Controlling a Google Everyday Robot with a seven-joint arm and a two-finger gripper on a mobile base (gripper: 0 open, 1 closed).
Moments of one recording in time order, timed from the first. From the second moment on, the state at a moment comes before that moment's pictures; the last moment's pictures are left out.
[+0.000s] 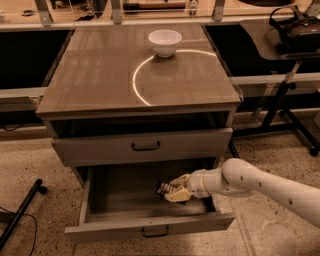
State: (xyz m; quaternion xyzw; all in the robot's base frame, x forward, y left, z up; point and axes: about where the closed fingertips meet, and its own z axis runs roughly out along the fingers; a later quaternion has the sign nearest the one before) arm 0.542 -0.060 0.478 -0.46 0.76 0.31 0.33
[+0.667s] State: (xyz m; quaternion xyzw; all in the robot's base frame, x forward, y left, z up) arm 0.556 -0.066 0.453 -0.43 0.79 0.28 0.33
